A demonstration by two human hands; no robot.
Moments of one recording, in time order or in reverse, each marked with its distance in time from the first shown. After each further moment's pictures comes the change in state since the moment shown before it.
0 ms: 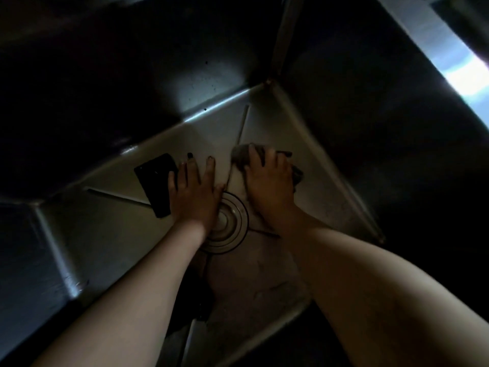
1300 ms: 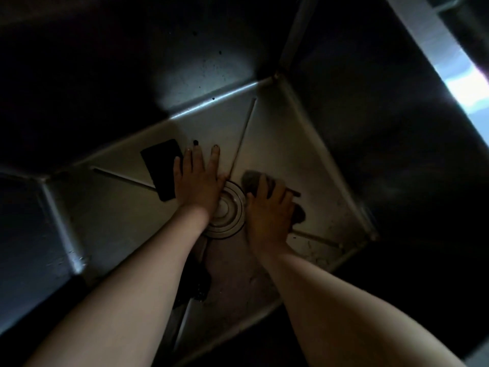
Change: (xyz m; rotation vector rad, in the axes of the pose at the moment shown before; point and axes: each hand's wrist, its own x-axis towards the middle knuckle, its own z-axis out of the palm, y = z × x) left_hand 0.001 0.001 -0.001 -0.012 -0.019 0.000; right_hand -0.074 -0.025 -0.017 0.025 -0.166 0.269
